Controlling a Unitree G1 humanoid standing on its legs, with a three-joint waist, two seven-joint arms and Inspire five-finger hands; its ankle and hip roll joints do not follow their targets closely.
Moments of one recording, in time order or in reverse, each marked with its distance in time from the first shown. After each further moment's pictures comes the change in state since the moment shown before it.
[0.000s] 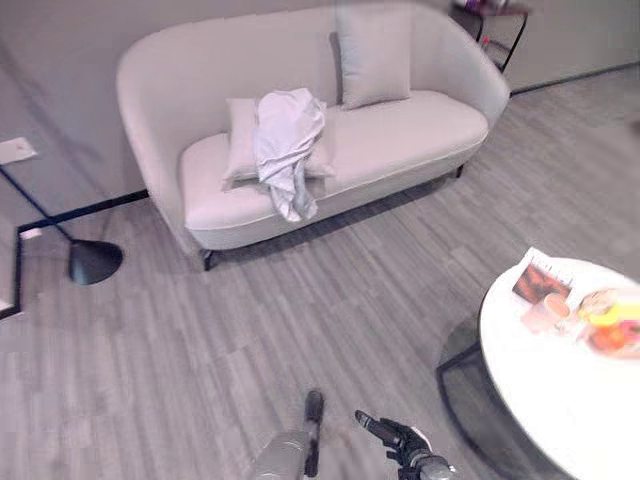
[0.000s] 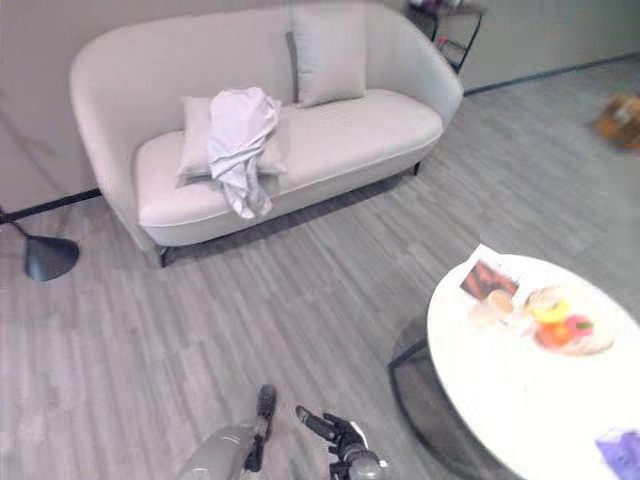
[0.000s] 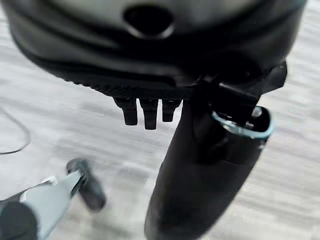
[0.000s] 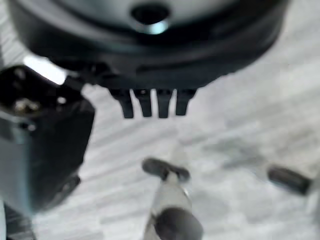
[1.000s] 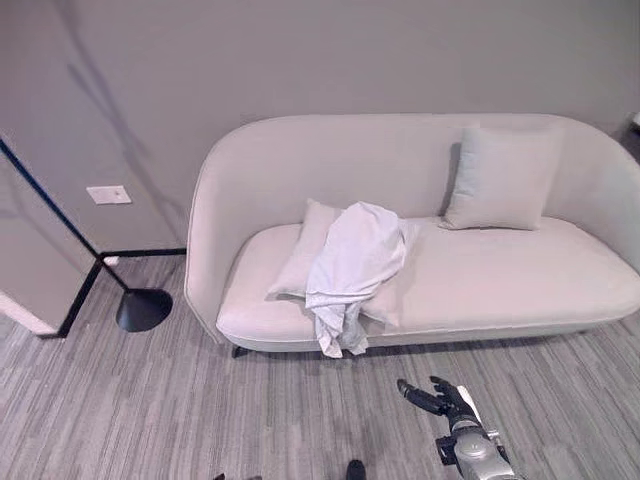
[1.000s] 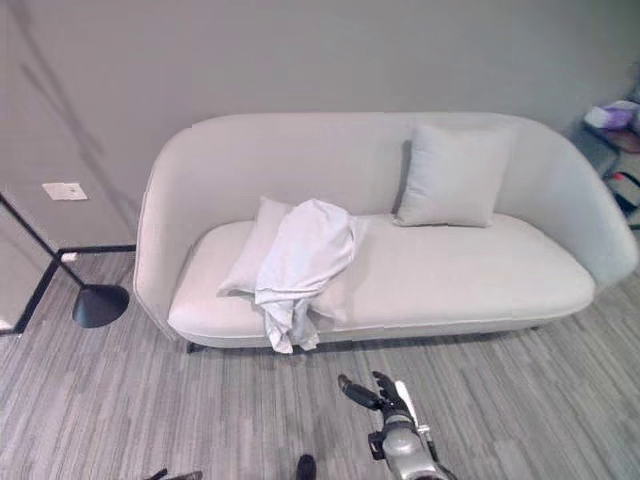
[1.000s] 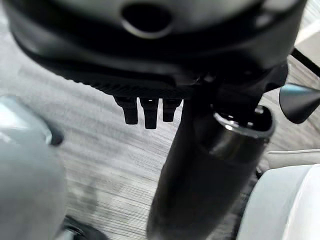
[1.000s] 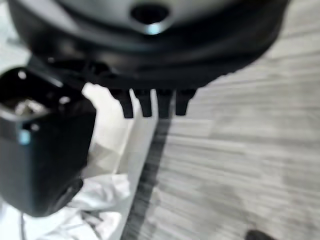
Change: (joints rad) left arm -0.162 0.003 -0.168 -0.123 0.137 -0.054 0.044; right arm -0.079 -0.155 -0.128 -0.153 -0.195 0.016 -0.197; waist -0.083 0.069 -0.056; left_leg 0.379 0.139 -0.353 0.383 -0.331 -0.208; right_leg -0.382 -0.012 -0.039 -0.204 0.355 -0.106
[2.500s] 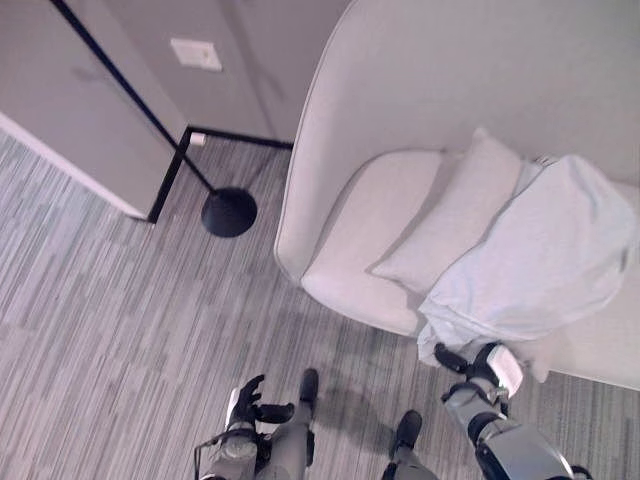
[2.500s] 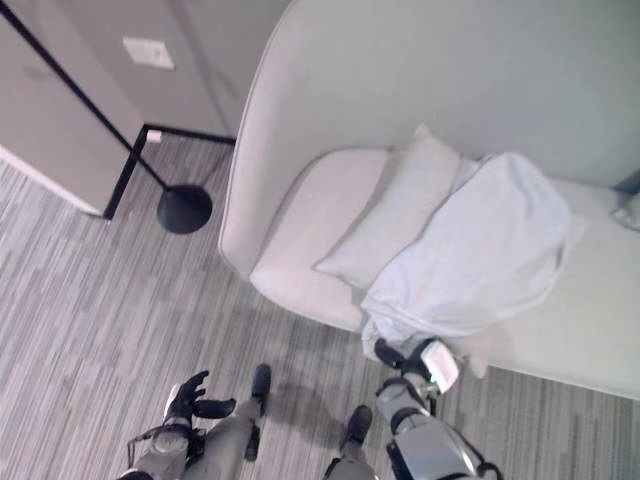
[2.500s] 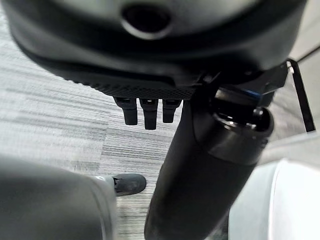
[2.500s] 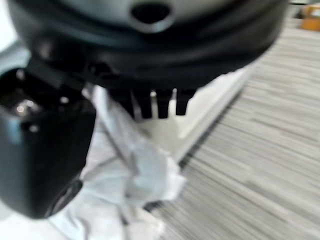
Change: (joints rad) left arm -0.189 -0.002 -0.459 -0.194 0.253 -0.112 0.204; right arm -0.494 -0.018 0.007 0.545 -0.103 0.014 -0.478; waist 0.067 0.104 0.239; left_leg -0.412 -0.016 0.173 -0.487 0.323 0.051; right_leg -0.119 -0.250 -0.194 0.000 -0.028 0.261
